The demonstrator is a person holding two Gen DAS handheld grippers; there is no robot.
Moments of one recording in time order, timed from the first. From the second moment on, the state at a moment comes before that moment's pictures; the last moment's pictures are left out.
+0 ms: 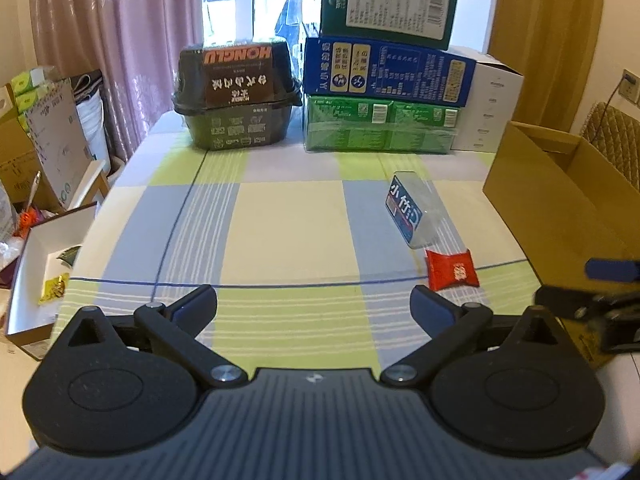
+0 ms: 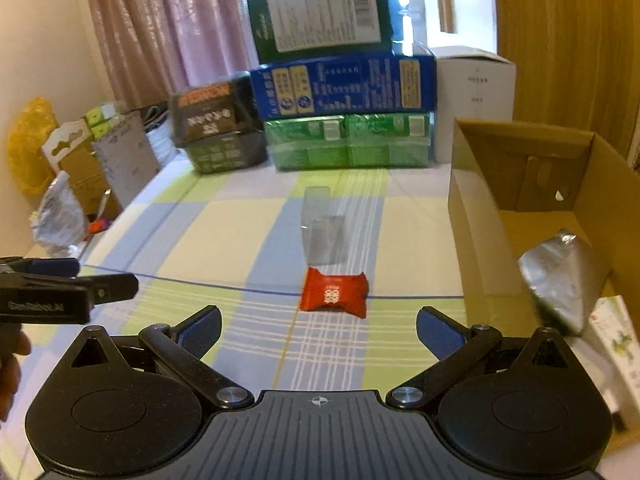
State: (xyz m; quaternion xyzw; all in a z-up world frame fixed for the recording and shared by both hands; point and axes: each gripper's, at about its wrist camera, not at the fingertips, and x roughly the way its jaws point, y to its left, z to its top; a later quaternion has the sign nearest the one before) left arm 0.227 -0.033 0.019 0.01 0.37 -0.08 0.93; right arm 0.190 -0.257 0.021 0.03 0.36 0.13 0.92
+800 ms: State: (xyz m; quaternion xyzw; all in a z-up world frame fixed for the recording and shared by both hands) left arm 0.296 -0.039 -0.049 -0.03 0.36 -0.08 0.93; right arm 0.269 -0.219 -0.069 -0.02 0.35 0.06 0.93
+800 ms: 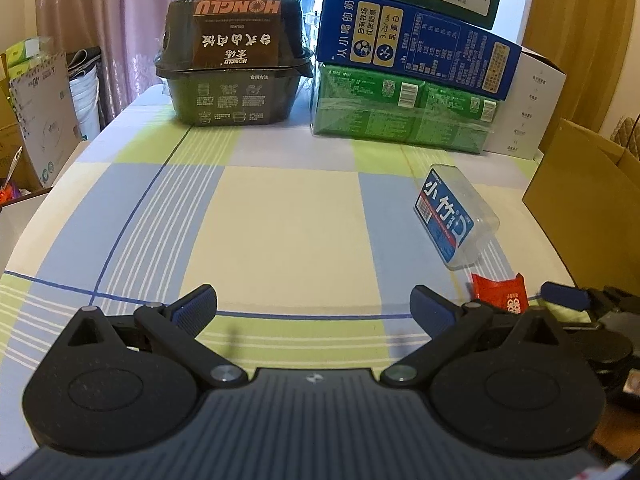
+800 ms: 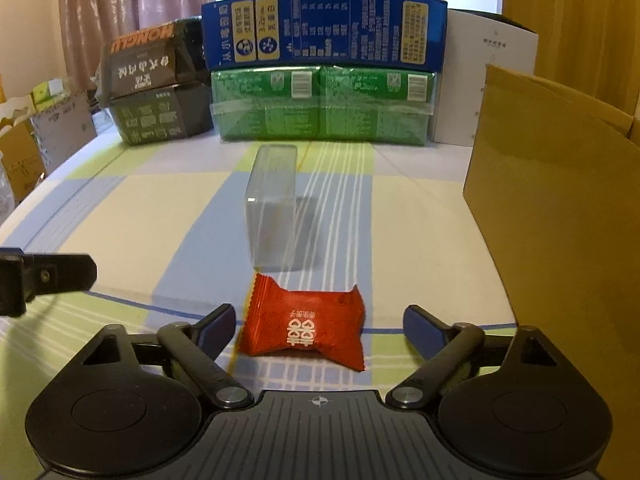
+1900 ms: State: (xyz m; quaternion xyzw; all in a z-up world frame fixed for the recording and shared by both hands) left arm 0.331 -0.097 -0.034 -0.02 0.33 -0.16 0.93; right arm 0.288 -0.265 -0.058 -0.01 0.35 0.03 0.94
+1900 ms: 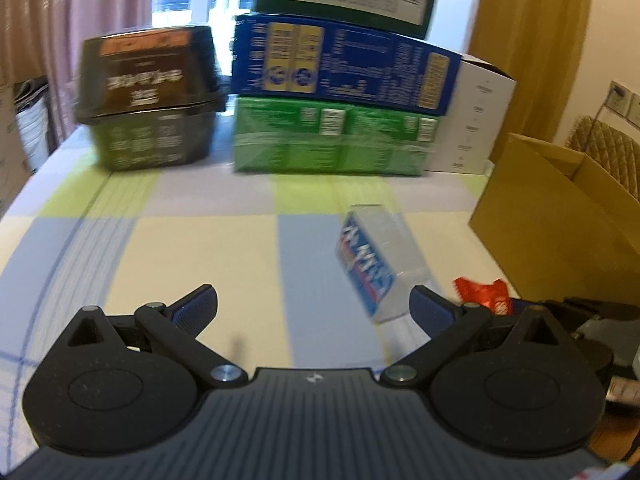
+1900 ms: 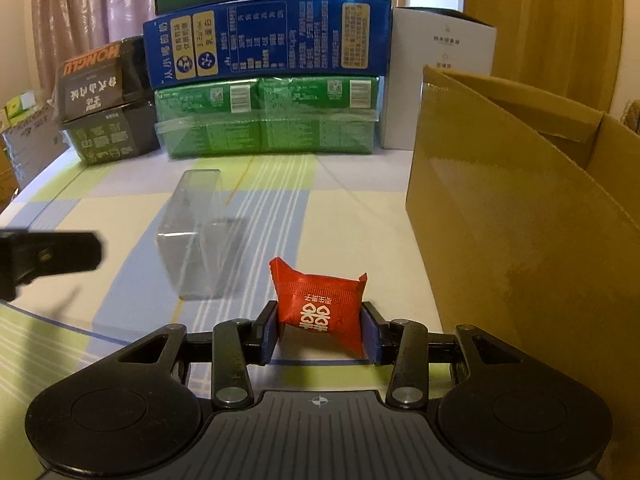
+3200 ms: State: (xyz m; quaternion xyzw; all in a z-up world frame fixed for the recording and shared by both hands) left arm 0.239 -0.097 -0.031 0.01 0.39 -0.14 0.91; right arm 0.208 -0.255 -0.019 -0.01 0.34 0.09 0.93
